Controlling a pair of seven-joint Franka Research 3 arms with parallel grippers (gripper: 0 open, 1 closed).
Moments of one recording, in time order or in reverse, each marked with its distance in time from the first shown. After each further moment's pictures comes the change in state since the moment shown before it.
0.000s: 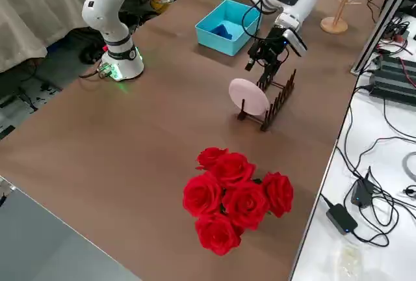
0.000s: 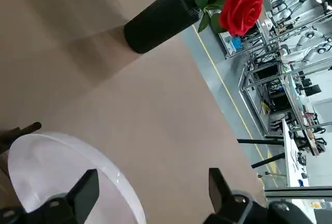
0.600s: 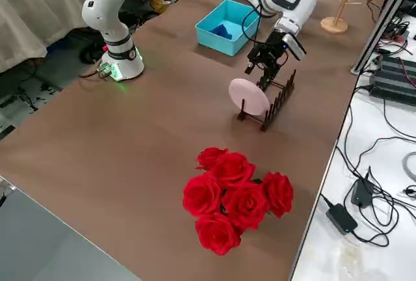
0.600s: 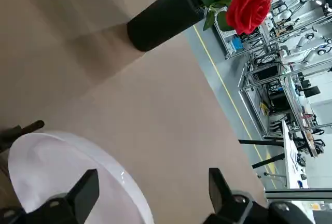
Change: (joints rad) left arm 0.005 0.140 0.132 -0.063 0.010 0.198 0.144; right arm -0.004 0.019 0.000 -0.001 0.001 0.019 0.000
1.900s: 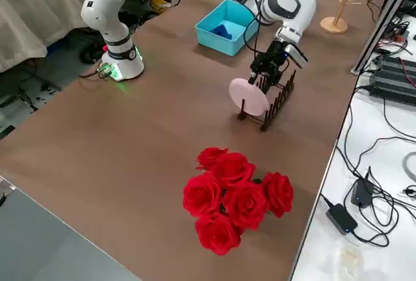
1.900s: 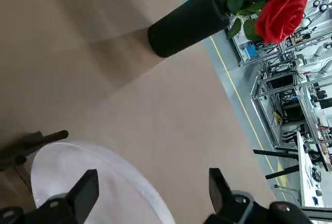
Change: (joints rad) left arm 0.160 0.082 0.250 0.090 -0.198 0.035 0.829; right arm -0.023 0.032 0.002 0.000 0.000 0.088 -0.033
